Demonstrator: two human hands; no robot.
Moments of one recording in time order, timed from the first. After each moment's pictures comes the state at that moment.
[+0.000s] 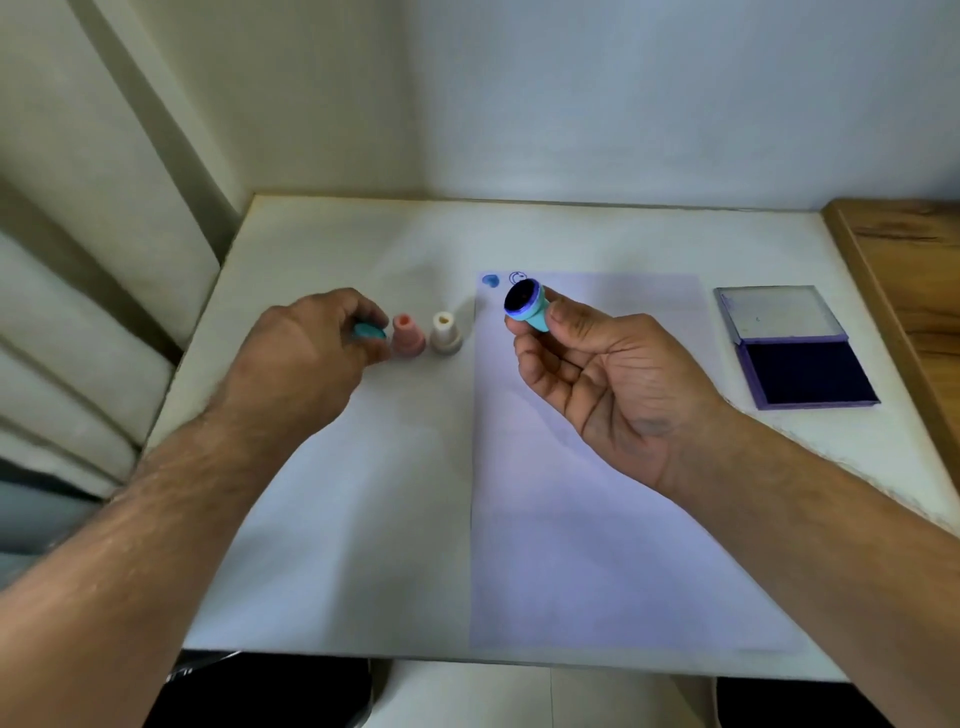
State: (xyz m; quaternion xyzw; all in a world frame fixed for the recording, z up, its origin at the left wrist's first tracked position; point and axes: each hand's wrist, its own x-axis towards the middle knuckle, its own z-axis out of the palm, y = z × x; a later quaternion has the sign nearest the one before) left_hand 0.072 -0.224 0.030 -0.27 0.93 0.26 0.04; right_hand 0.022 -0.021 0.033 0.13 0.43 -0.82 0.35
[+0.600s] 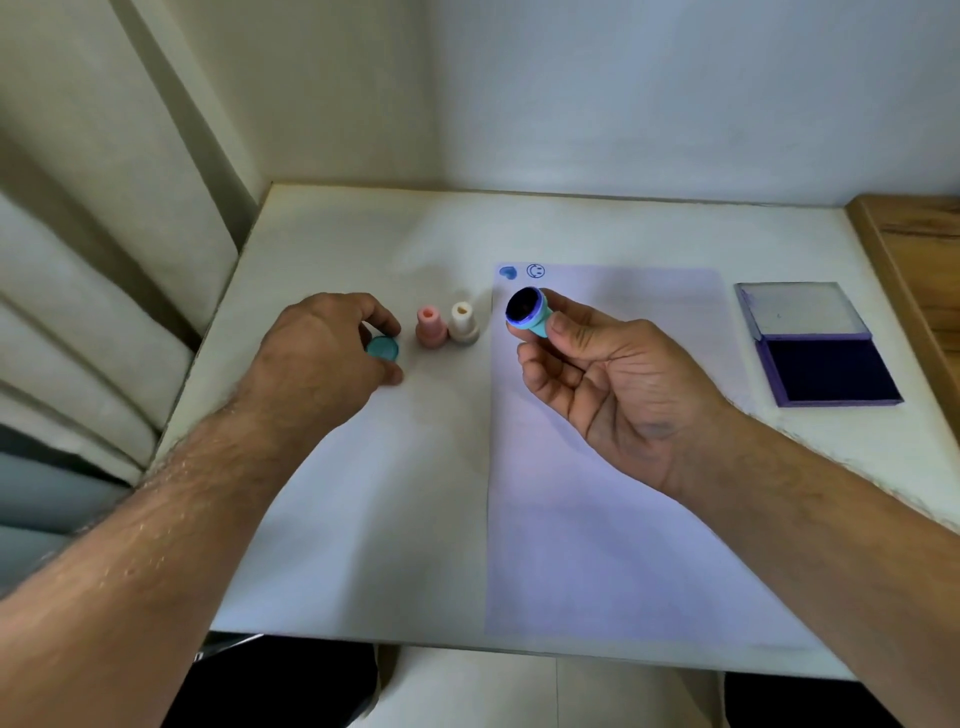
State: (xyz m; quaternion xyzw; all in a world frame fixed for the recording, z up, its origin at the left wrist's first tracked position) left_hand 0.072 -0.237 0.018 -0.28 0.93 0.22 0.08; right_hand 0.026 -0.029 0.024 0.12 0.43 -0.81 0.37
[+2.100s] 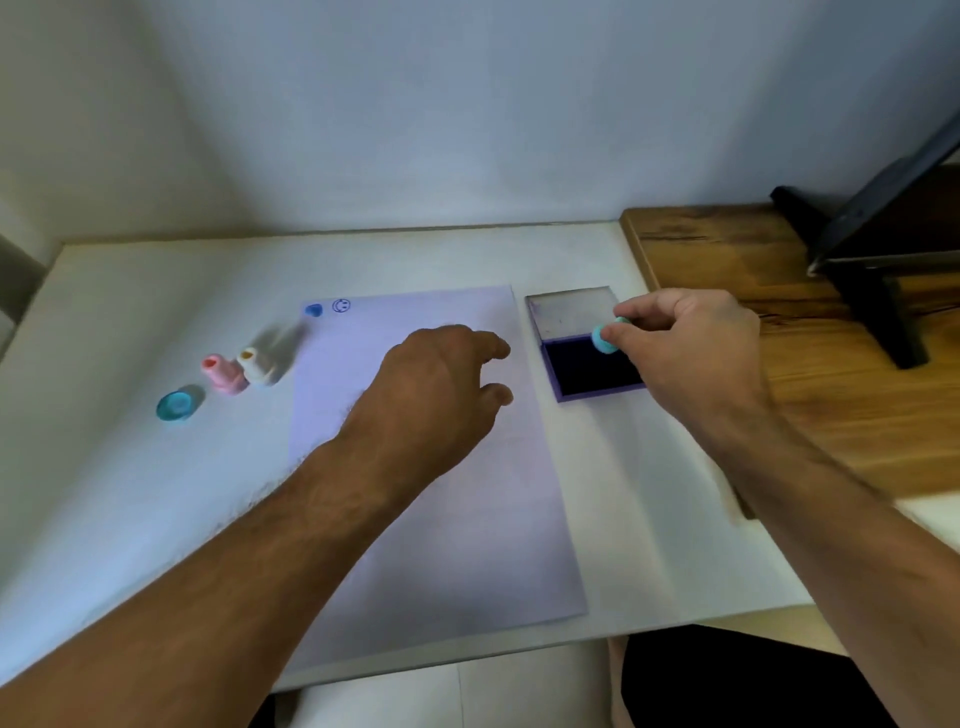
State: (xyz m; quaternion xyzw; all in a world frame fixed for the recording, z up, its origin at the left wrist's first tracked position) left_hand 0.025 -0.036 0.030 0.00 0.97 0.23 0.05; right_hand -0.027 0.161 0.031 0.06 0.92 -0.37 -0.04
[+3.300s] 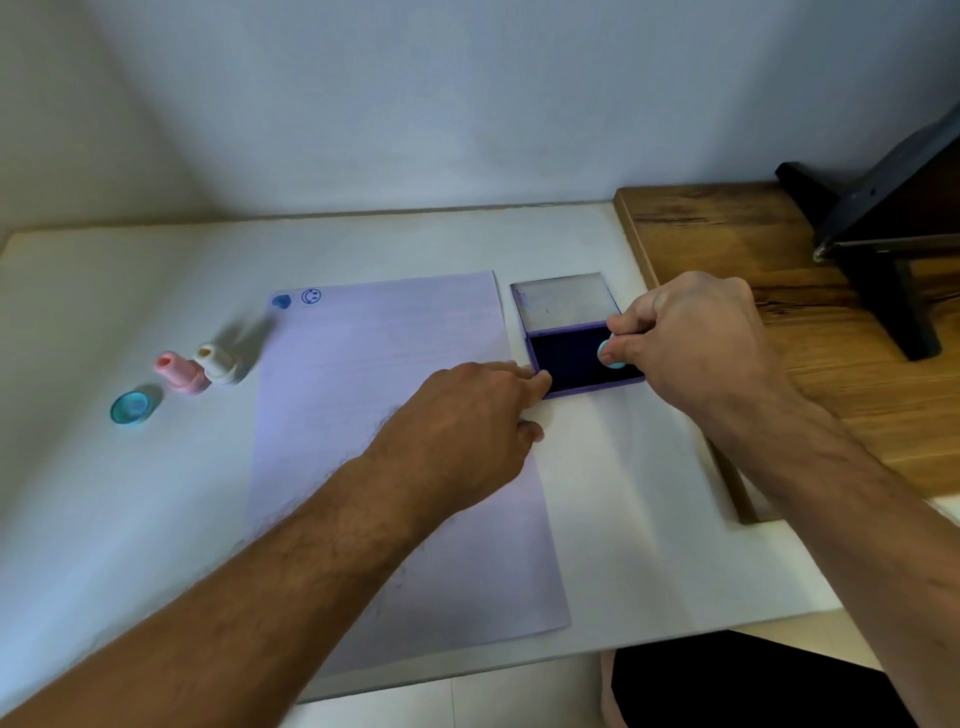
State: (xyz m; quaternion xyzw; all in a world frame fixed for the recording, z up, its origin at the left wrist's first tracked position) left_hand 0.020 -0.003 0.004 0.15 0.97 0.18 0.12; right_hand -0.052 0.156 0.064 0.01 0.96 -0.10 0.26
